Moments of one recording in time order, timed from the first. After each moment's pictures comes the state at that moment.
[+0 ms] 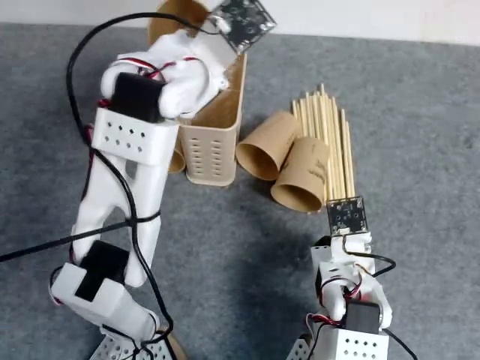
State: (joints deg) left arm 13.3 6.1 -38.5 81.4 -29.6; right arm 2.5 -104.6 96.0 63.3 18.9
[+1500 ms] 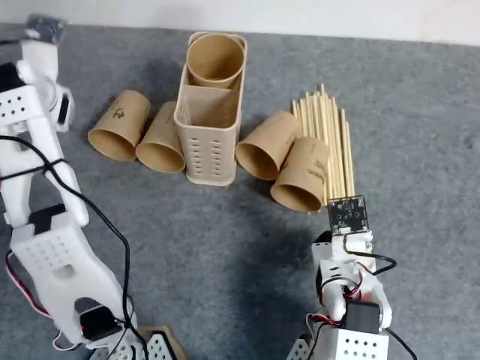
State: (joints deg) left arm -28.2 32.7 -44.7 91.1 -24.0; right arm 2.5 -104.6 96.0 60.7 18.9
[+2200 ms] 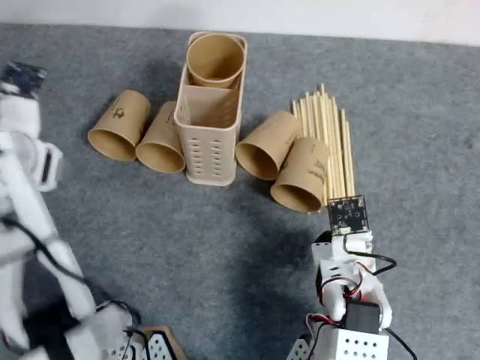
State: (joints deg) left arm -34.2 -18.2 16.0 71.8 -31.2; right arm 2.5 -104.6 96.0 60.7 18.9
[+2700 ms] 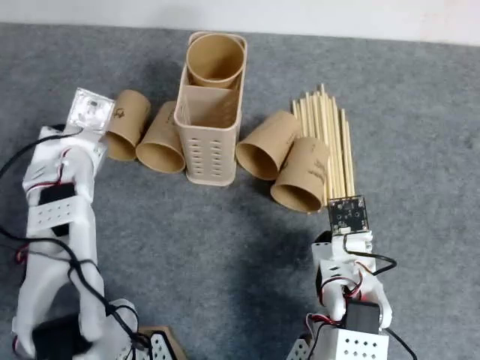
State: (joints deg) left arm -24.0 -20.0 50.0 10.9 -32.8; right arm 2.5 -104.6 96.0 60.7 18.9
